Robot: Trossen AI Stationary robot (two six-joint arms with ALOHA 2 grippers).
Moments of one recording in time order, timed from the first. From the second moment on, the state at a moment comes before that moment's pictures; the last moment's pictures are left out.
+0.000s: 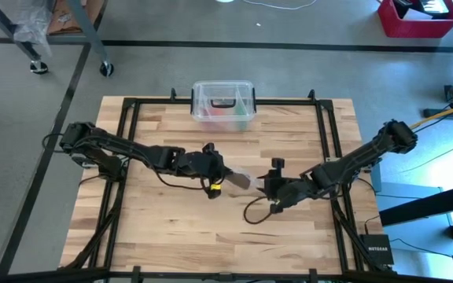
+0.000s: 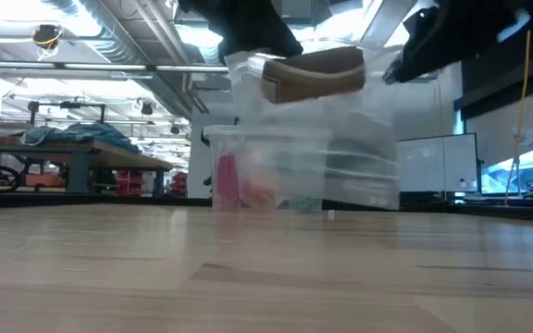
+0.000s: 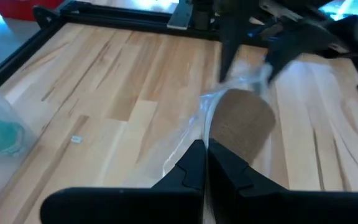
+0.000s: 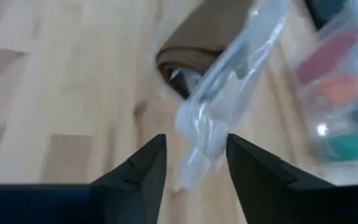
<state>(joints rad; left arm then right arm) -0.17 1.54 1.11 -0.09 -0.29 -0.21 0.47 1.33 0.87 -0.39 0.56 0.15</state>
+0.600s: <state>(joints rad) -0.17 1.54 1.11 -0.13 -0.29 -0.19 0.49 1.27 0.90 -0.34 0.54 0.15</state>
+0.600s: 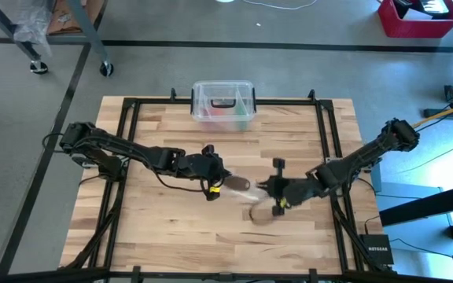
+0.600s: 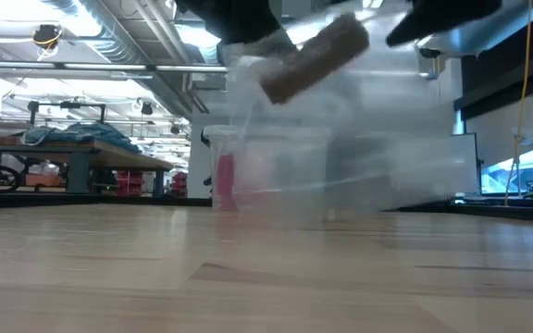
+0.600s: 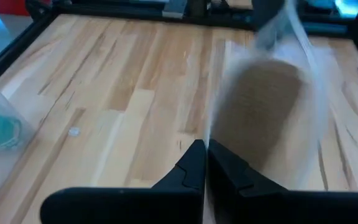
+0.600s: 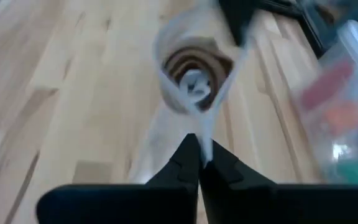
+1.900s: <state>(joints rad) -0.21 1.49 1.11 -0.12 -0.30 -0.09 0.48 1.21 0.98 -0.48 0.59 0.17</state>
